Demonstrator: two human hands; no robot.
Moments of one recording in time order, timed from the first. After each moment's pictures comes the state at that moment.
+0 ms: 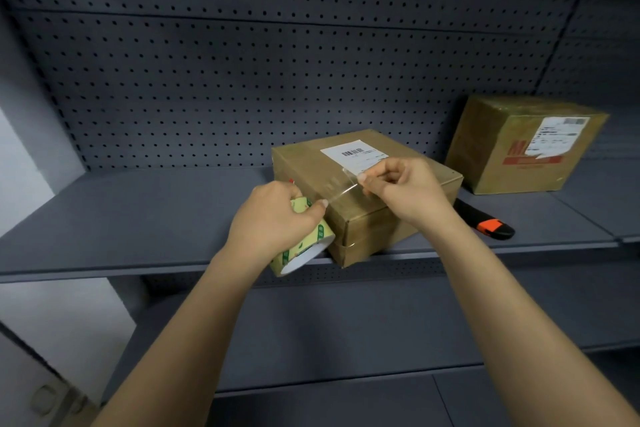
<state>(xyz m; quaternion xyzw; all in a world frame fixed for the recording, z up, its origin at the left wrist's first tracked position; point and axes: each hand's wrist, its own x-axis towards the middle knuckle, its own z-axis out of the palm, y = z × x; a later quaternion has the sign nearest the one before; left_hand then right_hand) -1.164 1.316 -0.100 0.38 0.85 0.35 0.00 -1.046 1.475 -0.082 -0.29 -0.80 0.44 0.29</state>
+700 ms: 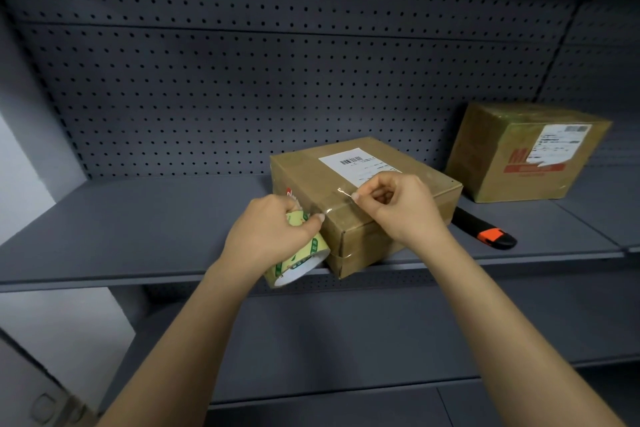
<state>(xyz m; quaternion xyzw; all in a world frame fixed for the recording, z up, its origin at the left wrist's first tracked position) -1.169 1.320 -0.108 0.38 0.86 0.34 0.02 -1.045 1.479 -0.098 -0.25 -0.85 0.32 0.33</state>
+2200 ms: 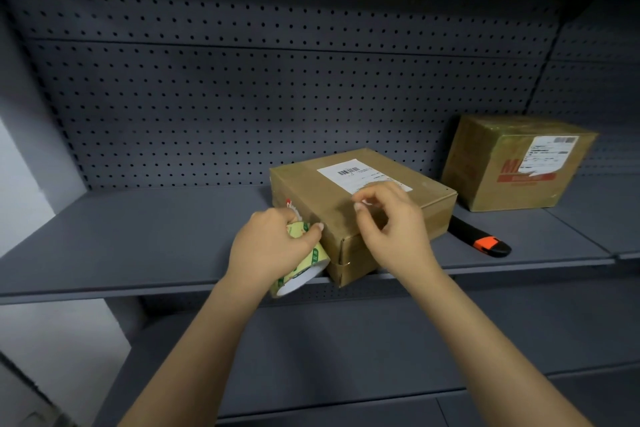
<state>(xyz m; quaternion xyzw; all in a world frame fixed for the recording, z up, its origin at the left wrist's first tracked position) -1.164 1.320 -0.111 0.38 0.86 0.35 -0.03 -1.041 1.460 -0.115 -0.15 -0.85 0.21 0.46</state>
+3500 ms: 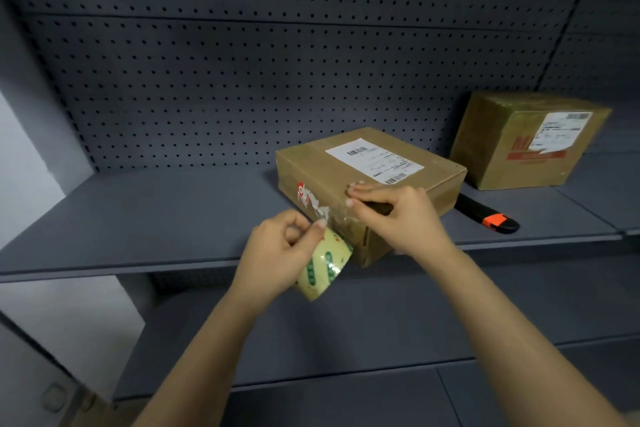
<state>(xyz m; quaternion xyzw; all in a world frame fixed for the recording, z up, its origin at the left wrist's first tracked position) -1.148 1.286 -0.143 0.38 0.75 0.54 0.11 -1.035 1.455 -0.118 -0.16 -0.88 0.30 0.32</state>
